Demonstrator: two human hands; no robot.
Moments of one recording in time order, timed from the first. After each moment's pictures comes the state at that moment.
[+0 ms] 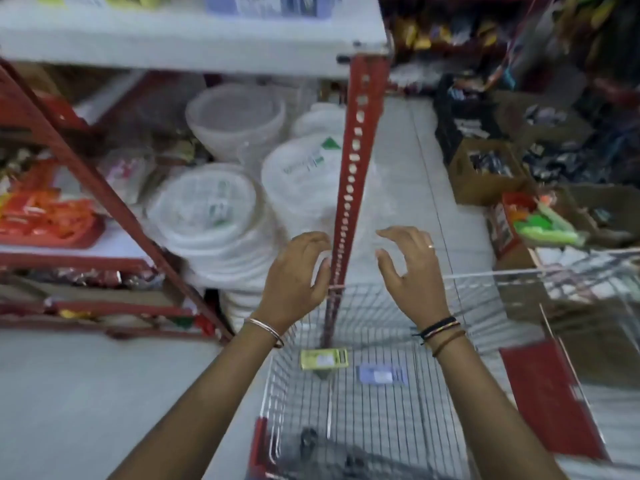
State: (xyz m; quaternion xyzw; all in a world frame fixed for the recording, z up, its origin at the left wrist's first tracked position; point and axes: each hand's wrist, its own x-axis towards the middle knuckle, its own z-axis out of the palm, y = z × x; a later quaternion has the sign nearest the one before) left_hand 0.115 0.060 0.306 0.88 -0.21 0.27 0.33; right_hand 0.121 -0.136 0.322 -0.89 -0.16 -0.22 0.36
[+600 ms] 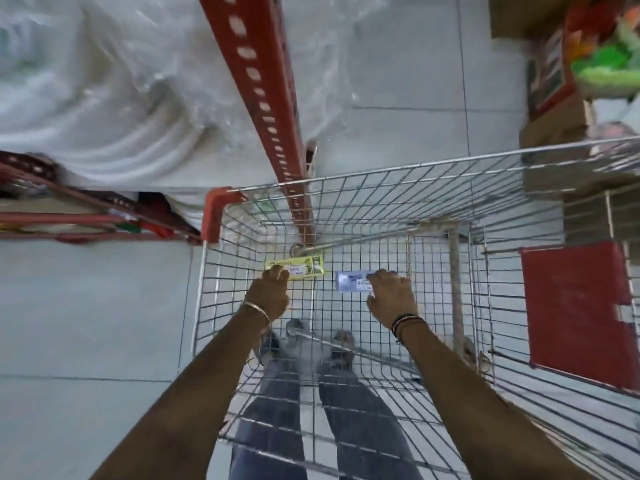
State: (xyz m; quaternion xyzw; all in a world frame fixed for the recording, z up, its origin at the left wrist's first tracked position) left_hand 0.081 0.034 -0.045 0.94 -0.09 -0.31 0.11; right_hand 0.076 -0.223 -0.015 -0.95 -0.05 0.29 0.11
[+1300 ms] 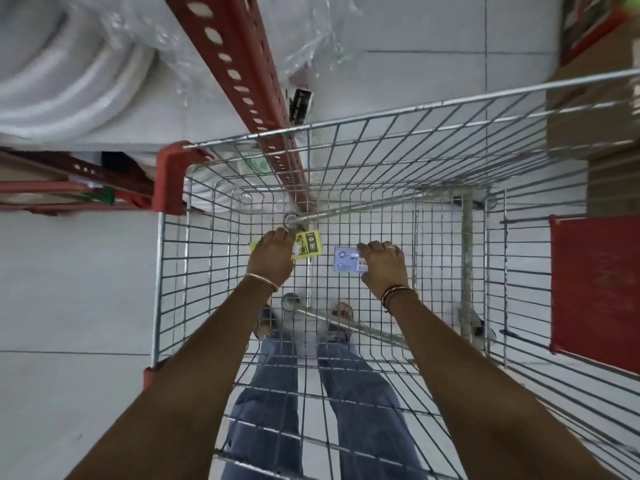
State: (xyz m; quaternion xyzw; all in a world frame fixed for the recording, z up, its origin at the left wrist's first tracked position) left_hand 0.102 0.004 -0.101 0.97 -0.11 -0.20 0.13; right_hand 0.085 -0.225 -0.098 -0.95 -0.05 0.29 0.09
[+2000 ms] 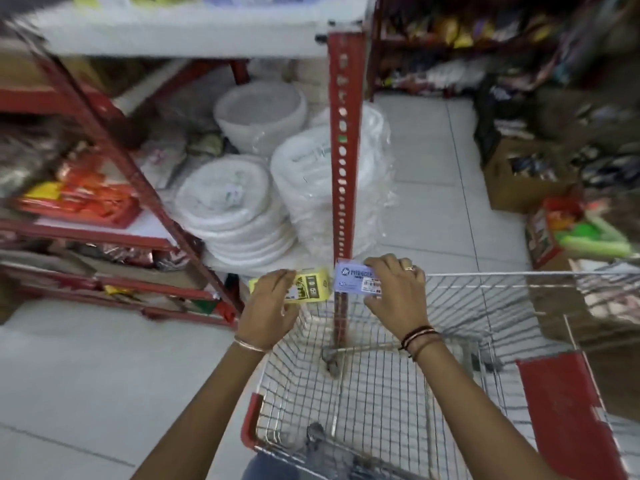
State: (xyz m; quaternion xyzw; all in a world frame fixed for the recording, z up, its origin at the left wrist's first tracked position) left_hand 0.057 0.077 0.225 0.95 -0.08 0.18 0.24; right_hand 0.106 -0.156 0.254 -0.97 -0.15 -0.12 0.17
